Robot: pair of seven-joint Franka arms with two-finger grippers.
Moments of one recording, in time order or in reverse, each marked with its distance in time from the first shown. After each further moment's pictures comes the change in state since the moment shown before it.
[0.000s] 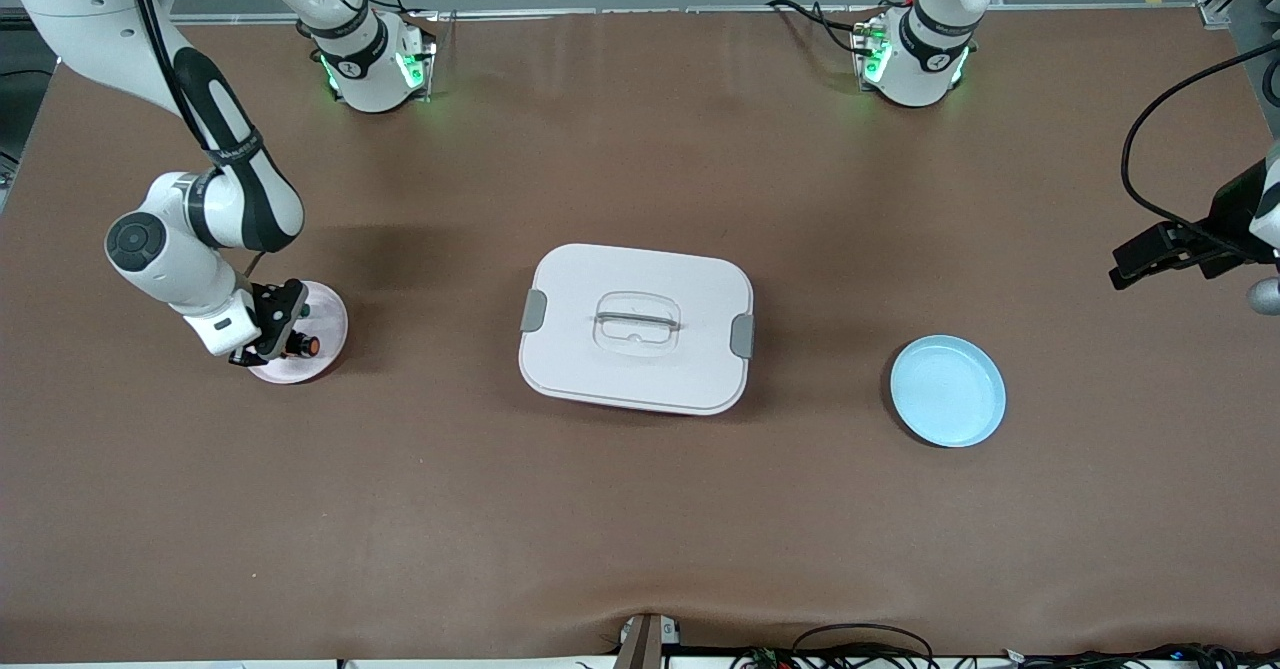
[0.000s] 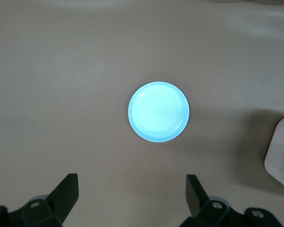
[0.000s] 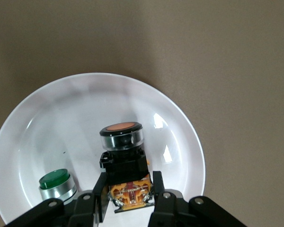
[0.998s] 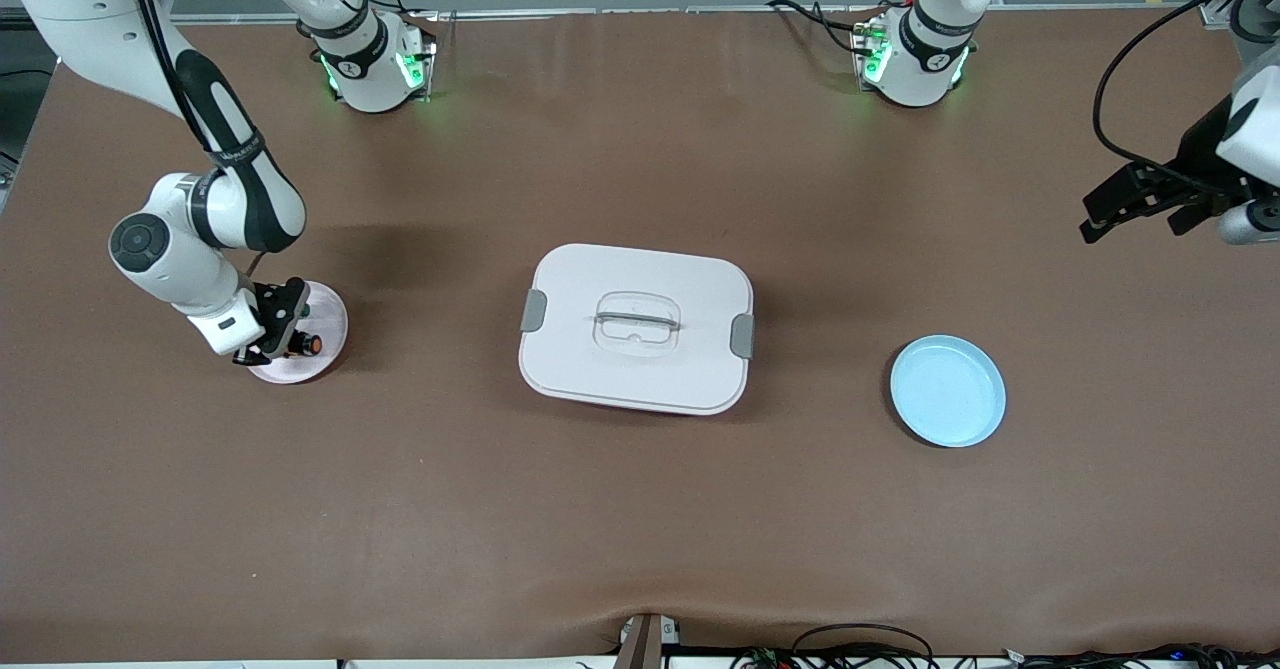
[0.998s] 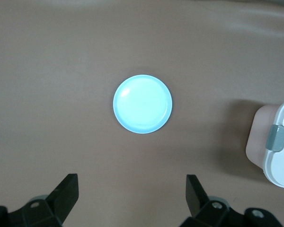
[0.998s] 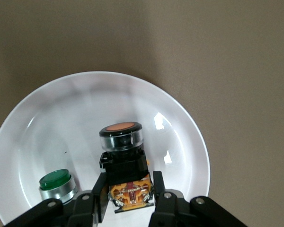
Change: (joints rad) left arm -0.008 -0.148 -0.051 -0.163 -0.028 0.063 -0.026; right arm -0.001 0.007 0.000 -0.002 0.000 0.008 -0.014
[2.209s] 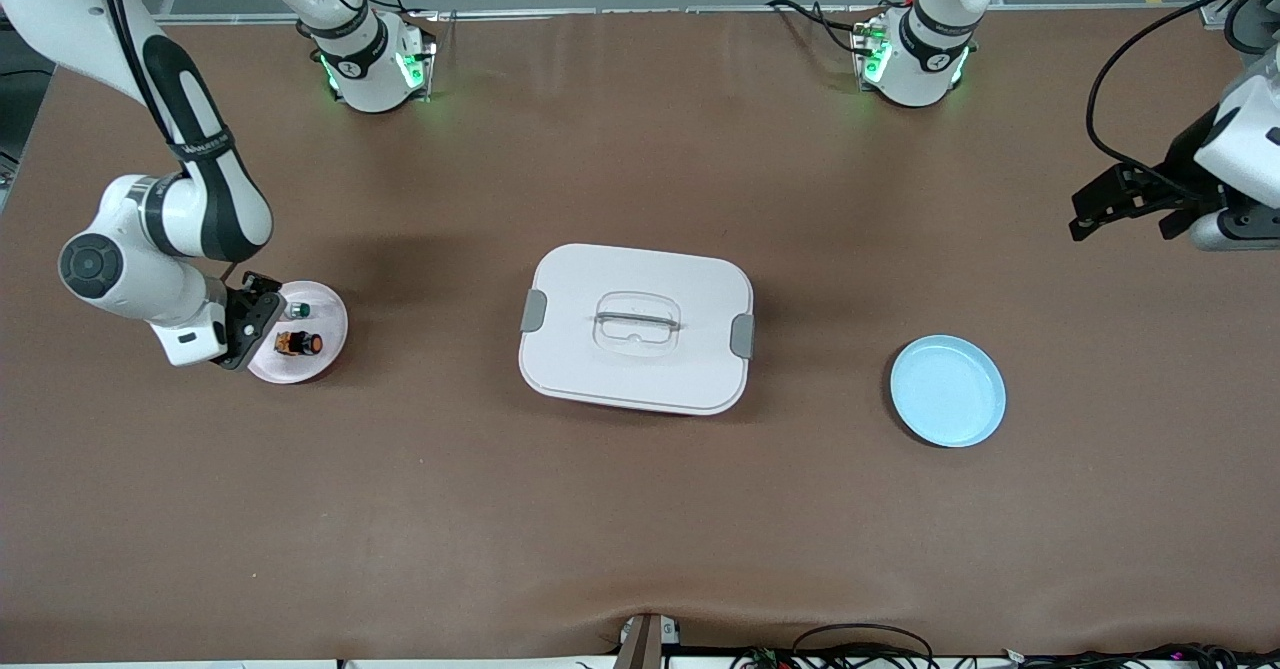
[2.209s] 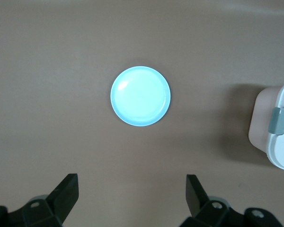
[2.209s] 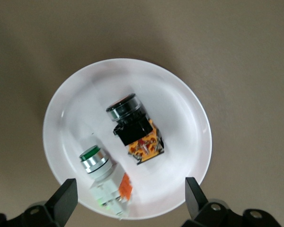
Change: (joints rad) left arm 0.010 0.008 -0.025 0.018 0.000 -0.053 0.046; right arm -0.017 -0.061 0.005 0.138 0.000 -0.394 0.349
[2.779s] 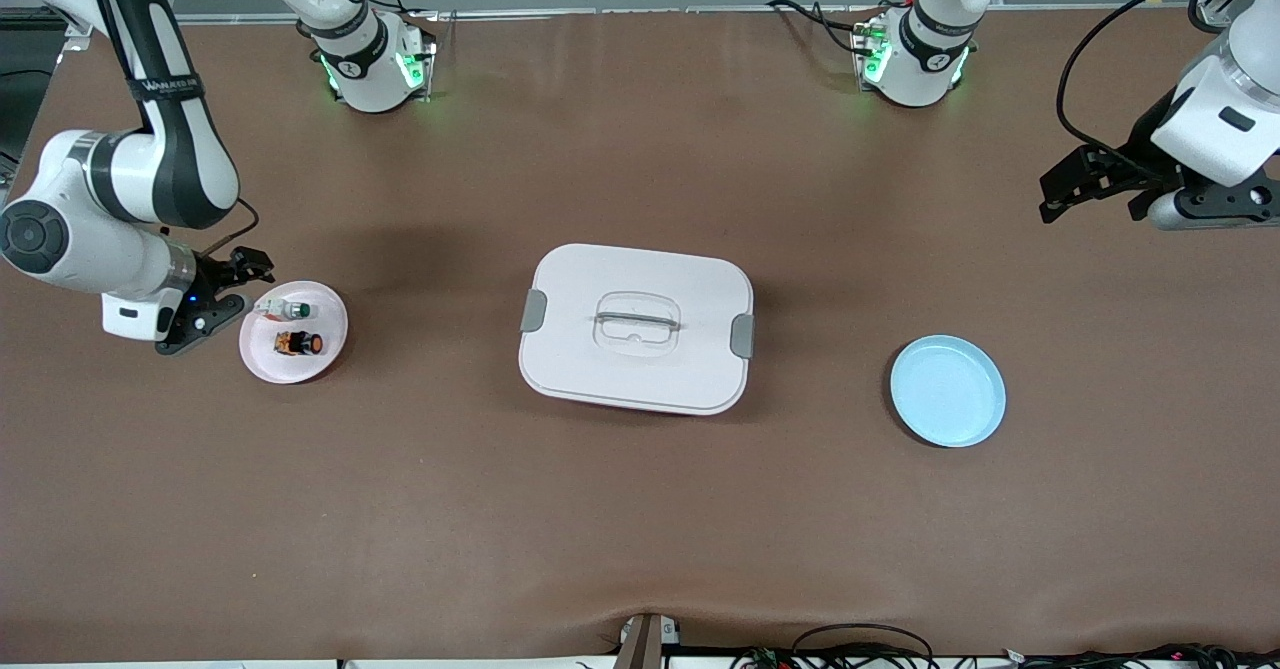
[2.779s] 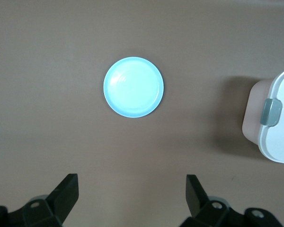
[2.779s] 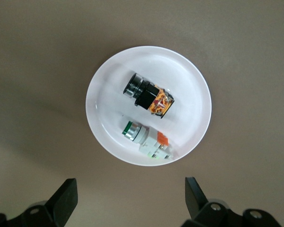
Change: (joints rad) left arm 0.001 -0.048 -0.032 -0.063 0.000 -0.003 -0.037; right arm 0.018 -0.154 0.017 0.031 0.000 -0.269 0.493
